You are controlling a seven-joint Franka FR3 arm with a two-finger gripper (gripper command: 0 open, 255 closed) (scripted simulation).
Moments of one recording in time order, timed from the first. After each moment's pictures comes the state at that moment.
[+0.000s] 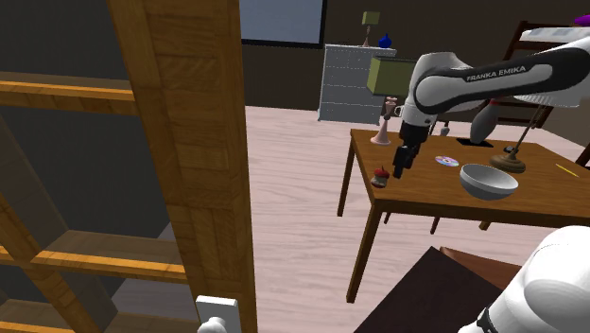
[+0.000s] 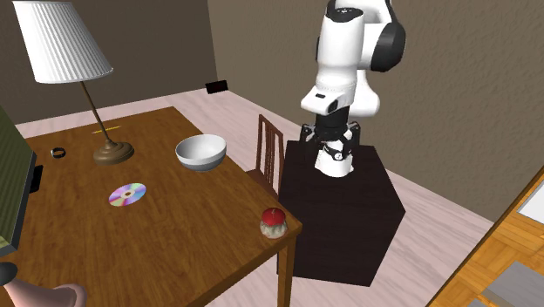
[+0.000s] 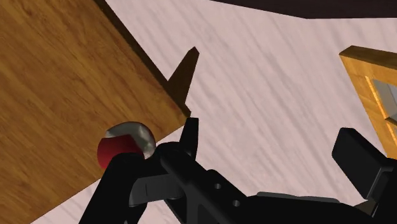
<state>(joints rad) -0.06 -0.44 -0.19 -2.40 -0.05 1.91 -0.36</state>
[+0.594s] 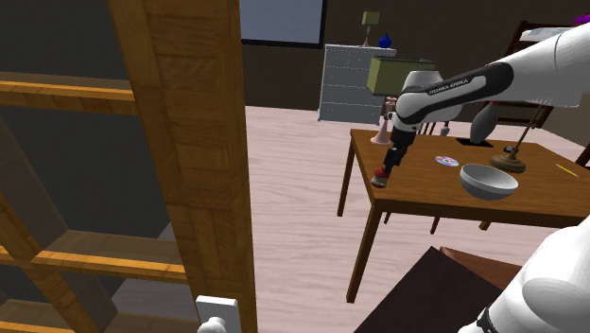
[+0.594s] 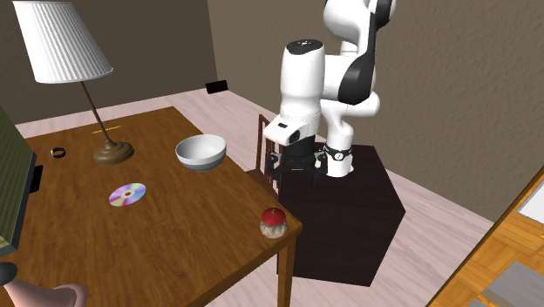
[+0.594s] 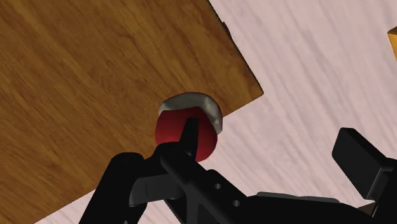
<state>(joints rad) -0.09 -0.17 -0.29 -2.28 -0.04 2.13 -0.52</state>
